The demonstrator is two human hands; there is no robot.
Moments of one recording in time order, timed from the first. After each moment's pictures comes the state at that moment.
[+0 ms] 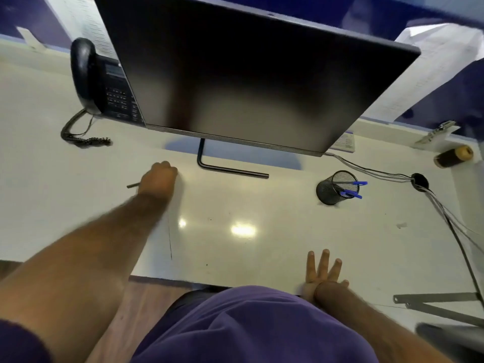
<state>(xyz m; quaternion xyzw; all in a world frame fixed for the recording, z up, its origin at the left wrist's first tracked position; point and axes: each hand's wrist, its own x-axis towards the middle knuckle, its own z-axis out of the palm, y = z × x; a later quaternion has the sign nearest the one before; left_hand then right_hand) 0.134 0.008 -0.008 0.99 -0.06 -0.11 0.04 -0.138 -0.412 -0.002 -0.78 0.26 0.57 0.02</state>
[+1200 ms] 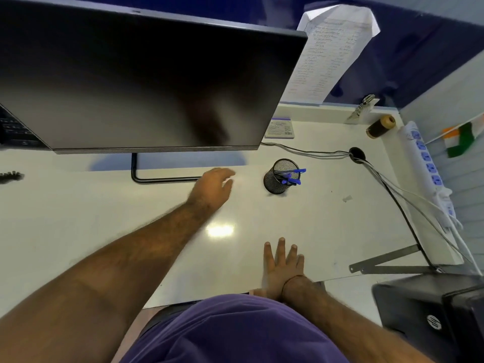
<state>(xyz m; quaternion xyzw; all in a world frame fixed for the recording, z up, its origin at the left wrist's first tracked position) 0.101 -0.248 0.043 0.88 -0.19 -0.14 0.42 -0.143 -0.419 0.007 -0.86 0.14 0.49 0.03</state>
